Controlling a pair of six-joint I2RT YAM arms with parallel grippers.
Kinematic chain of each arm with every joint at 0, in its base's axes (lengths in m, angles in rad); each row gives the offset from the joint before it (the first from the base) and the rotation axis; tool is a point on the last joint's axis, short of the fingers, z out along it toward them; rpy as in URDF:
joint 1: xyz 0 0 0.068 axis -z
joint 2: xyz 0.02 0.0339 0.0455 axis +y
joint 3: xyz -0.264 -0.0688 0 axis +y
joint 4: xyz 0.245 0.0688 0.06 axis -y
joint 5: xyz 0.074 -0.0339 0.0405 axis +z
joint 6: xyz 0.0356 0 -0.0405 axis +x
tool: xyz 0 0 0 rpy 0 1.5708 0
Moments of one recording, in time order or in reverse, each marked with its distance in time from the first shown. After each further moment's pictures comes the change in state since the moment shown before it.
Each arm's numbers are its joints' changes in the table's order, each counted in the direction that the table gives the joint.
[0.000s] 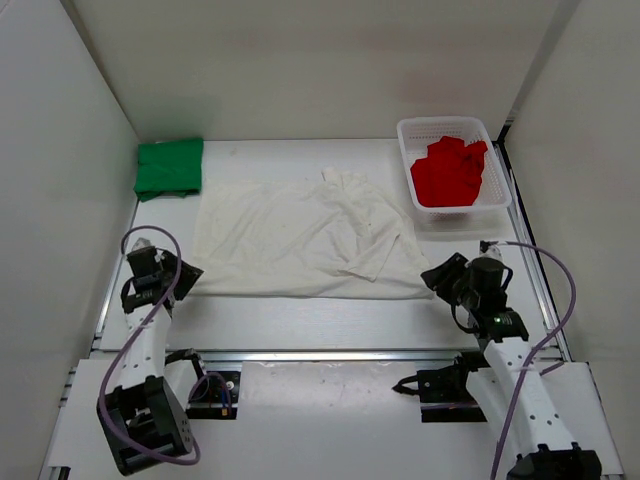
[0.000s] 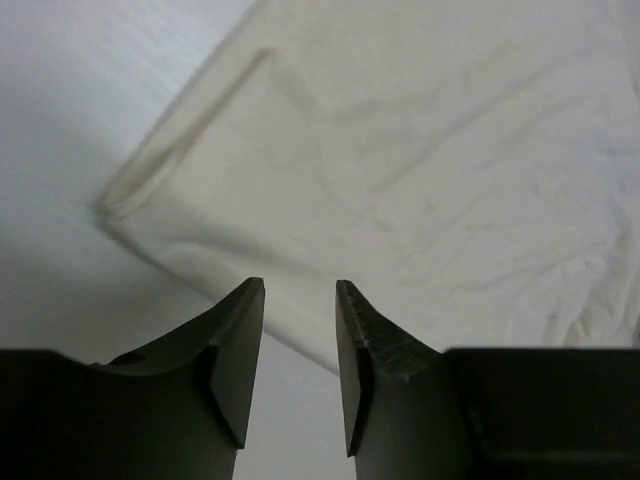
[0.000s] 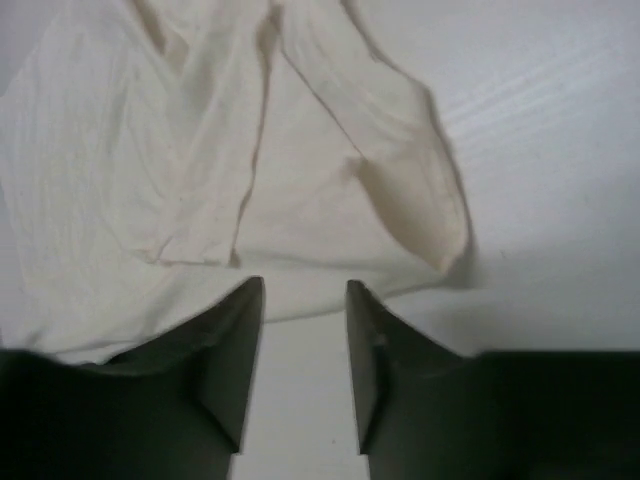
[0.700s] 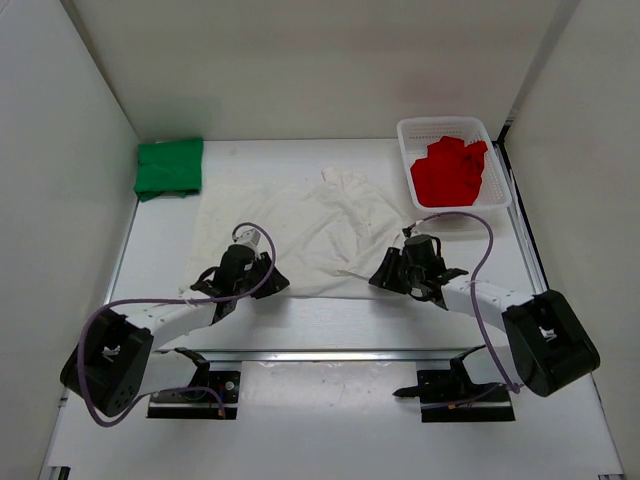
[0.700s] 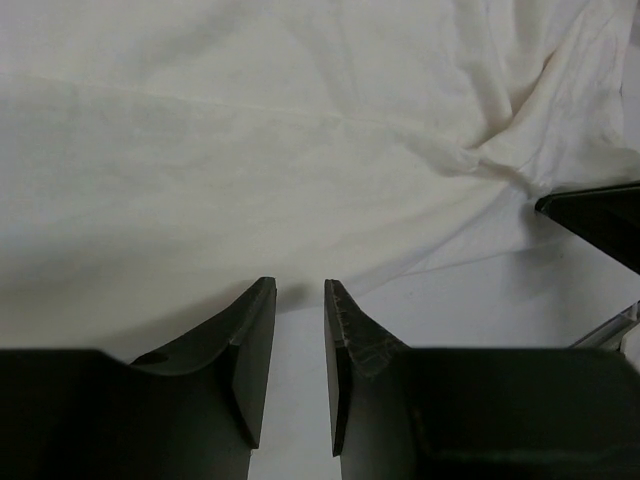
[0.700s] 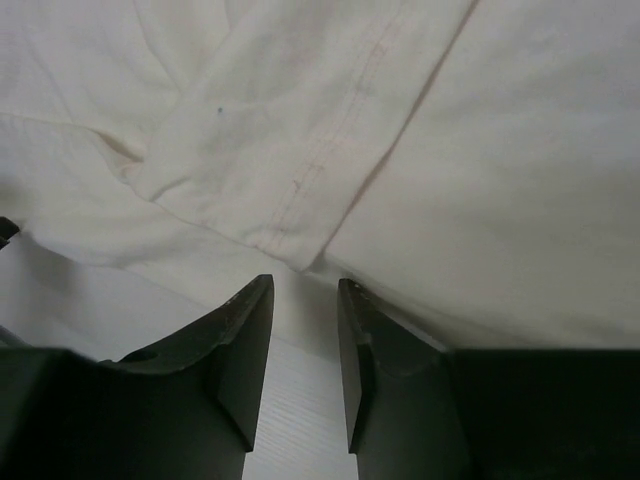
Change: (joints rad) left arm 0.855 0.309 0.035 0.491 0.067 -0.082; right arm -0.406 0.732 -0.154 0.414 0.031 -0.039
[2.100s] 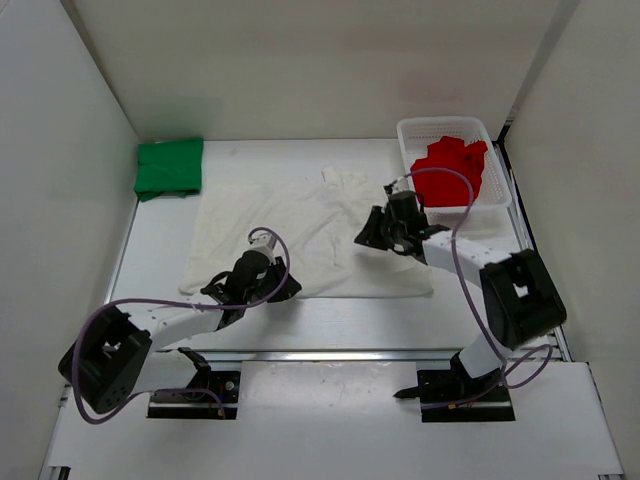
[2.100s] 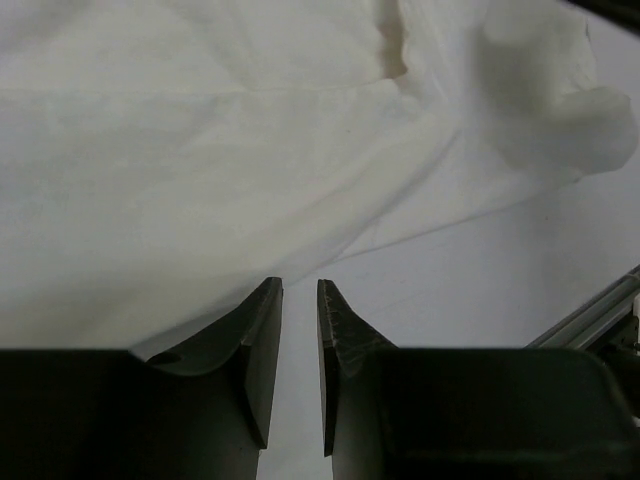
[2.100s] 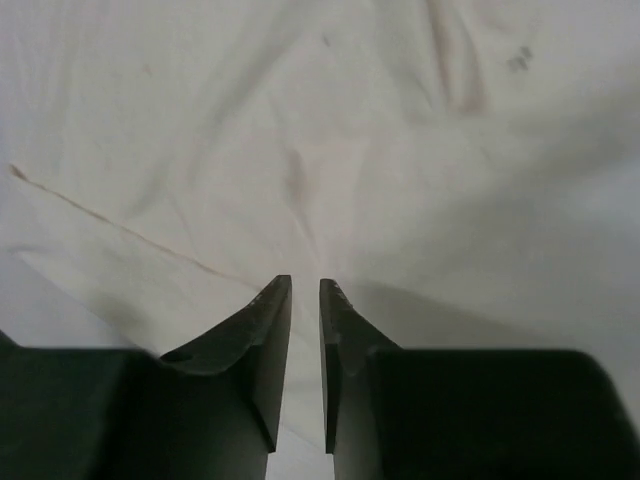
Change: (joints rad) left arm 0.148 -0.009 0.014 0.059 0.075 0.003; right arm 0.007 0.325 -0.467 -0.033 0.049 -0.075
